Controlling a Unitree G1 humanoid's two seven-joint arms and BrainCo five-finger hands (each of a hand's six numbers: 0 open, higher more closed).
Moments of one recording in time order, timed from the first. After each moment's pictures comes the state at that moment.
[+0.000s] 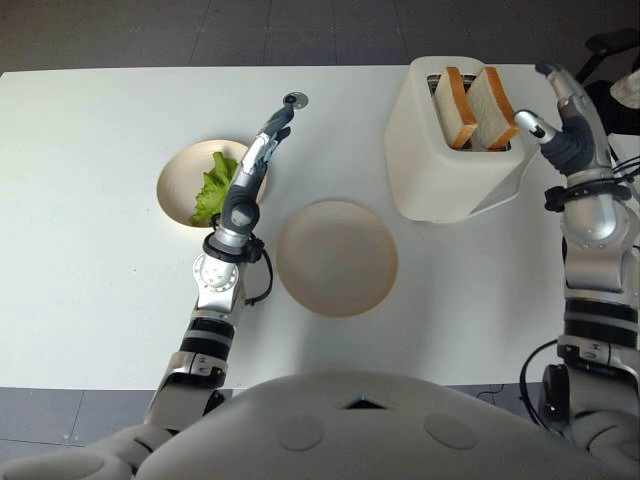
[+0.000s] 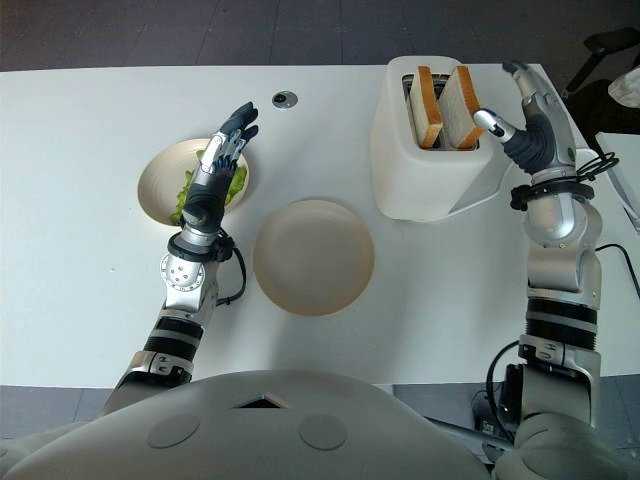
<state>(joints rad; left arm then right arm) -0.06 0.07 -0.11 0.27 -0.08 -0.96 -0.29 -0.11 -0.60 -0.30 0.08 -0.43 -0.24 0.16</state>
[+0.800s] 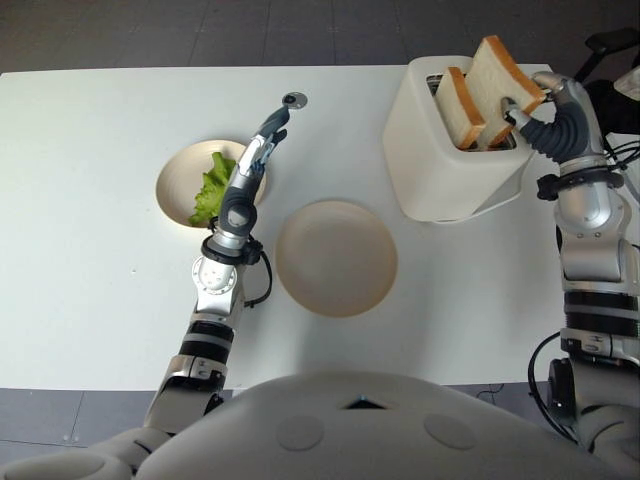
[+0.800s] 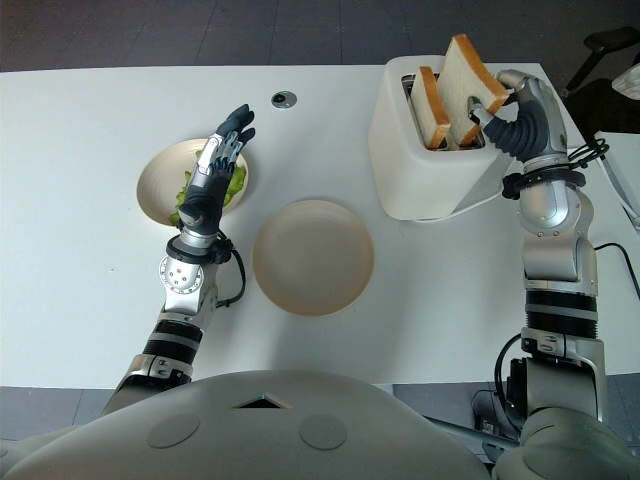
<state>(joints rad) -0.06 0.07 -0.11 0.29 -0.09 -0.96 -0.29 -0.20 -0.58 -0.22 0.05 -0.36 -0.22 0.00</state>
